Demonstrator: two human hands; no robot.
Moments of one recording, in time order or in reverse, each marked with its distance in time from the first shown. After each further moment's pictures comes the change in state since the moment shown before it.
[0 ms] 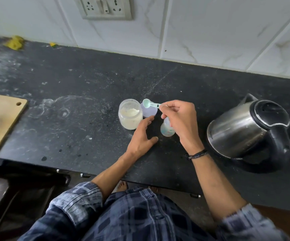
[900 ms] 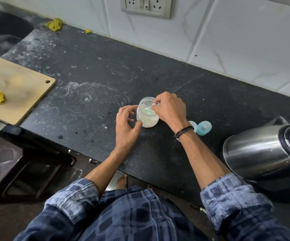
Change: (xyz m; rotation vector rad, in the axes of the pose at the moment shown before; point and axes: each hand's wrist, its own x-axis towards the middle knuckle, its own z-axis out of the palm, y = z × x) left_hand -0.020 -0.011 -0.060 -0.062 0.673 0.133; right_hand 0.047 -0.019 0.085 -0.798 -0.288 -0.326
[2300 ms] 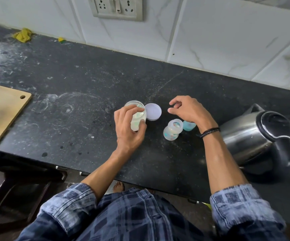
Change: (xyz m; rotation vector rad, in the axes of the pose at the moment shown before) left_hand 0.004 0.036 0.029 0.081 0.049 0.433; right_hand -0.010 0.096 -0.055 0.161 -0.227 0.242
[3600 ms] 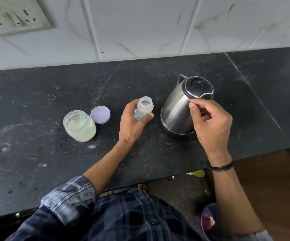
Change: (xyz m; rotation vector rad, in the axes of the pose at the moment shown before) left_hand -0.012 0.084 0.114 -0.349 -0.667 -0.473; right_hand -0.199 0.113 -0.015 0.242 1.146 -0.131
